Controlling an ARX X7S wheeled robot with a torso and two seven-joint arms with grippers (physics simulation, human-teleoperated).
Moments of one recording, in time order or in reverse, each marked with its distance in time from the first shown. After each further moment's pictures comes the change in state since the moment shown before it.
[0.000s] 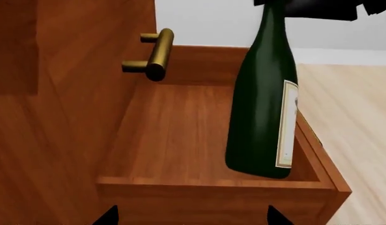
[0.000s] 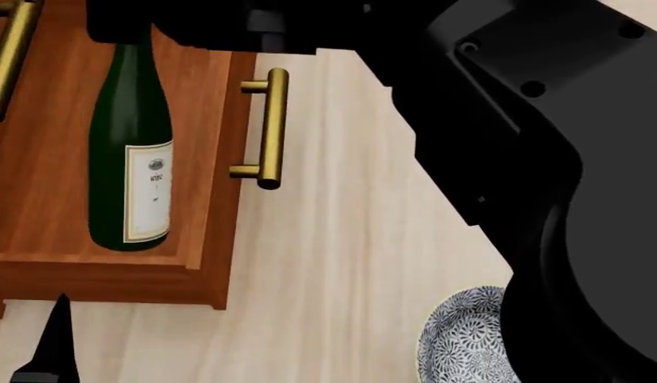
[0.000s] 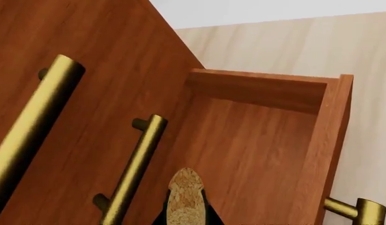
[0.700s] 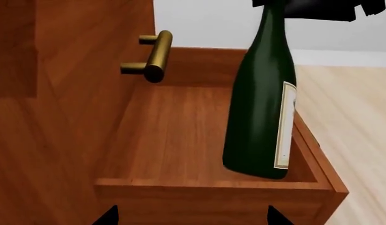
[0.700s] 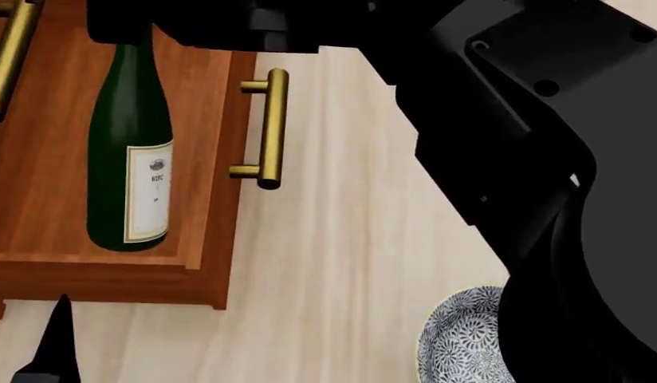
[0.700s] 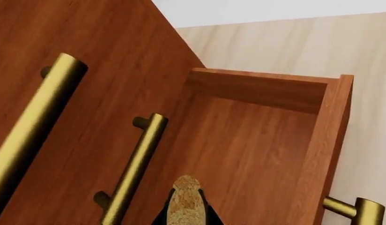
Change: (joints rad) left arm 0.001 0.000 0.006 -0.002 0.010 0.010 0.005; right arm -0.007 0.004 0.056 0.001 -0.050 0.028 0.007
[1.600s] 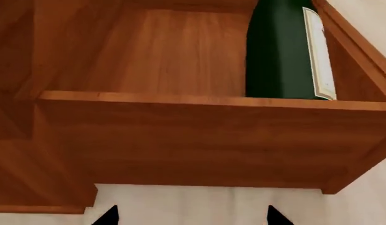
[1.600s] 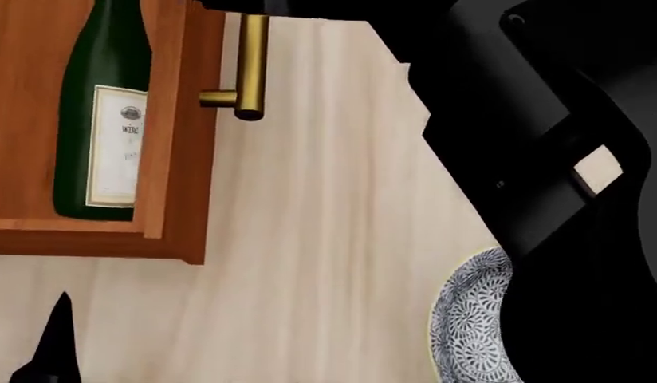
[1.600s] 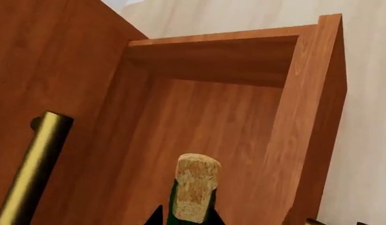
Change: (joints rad) left arm 0.003 -0.001 0.003 -0.001 0.005 0.017 0.007; right arm 0.023 0.015 0.112 -0.018 -0.103 -0.024 0.005
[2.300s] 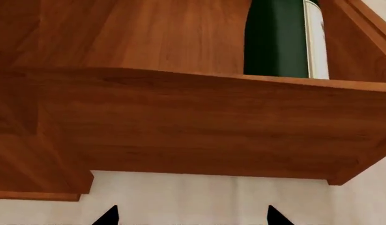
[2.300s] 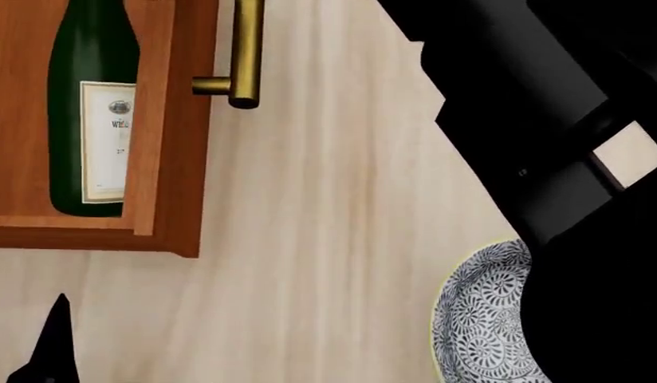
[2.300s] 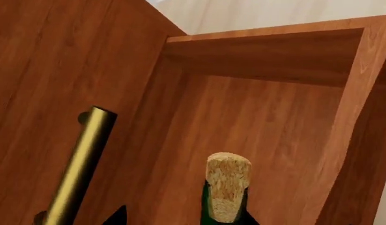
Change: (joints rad) left arm 0.022 0.002 -0.003 -0.009 0.011 0.038 0.015; right arm 0.040 0.022 0.018 -0.059 0.048 0.013 -0.058
